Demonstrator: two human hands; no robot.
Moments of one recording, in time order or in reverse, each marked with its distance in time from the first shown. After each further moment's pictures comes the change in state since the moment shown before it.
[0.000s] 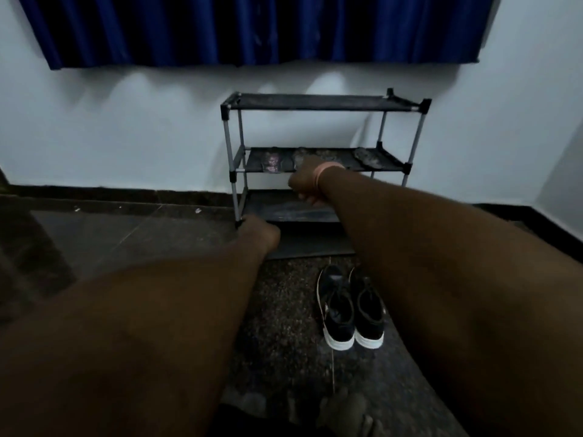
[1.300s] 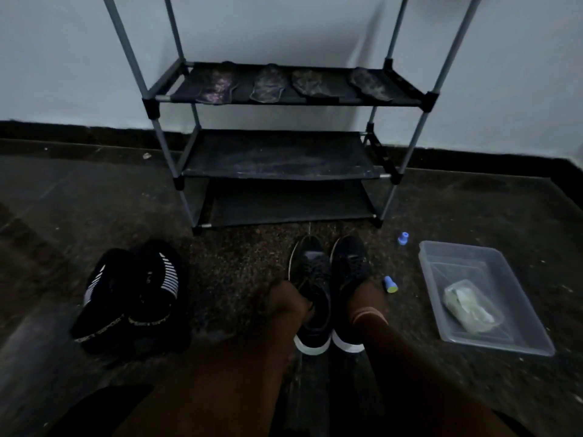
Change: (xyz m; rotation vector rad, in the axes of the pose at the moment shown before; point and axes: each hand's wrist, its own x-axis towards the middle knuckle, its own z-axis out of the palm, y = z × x) left_hand 0.035 -0.063 0.290 0.227 -0.321 -0.221; right_hand 0.066 0.355 0.196 0.014 0.091 0.627
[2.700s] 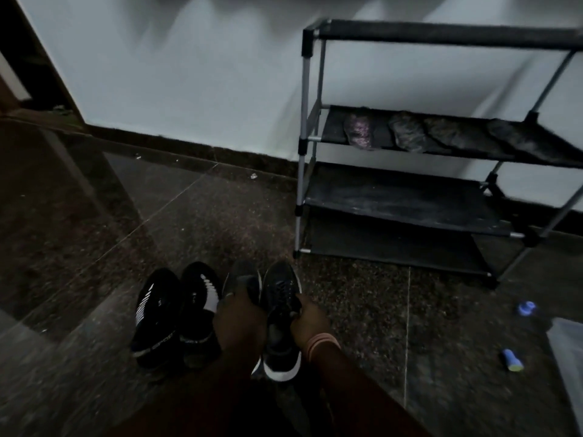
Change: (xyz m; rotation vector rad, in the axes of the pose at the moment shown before) left_hand 0.003 -0.221 -0.176 -0.094 0.632 -0.099; right_hand -0.140 -0.220 0.160 0.199 -0.409 -0.549
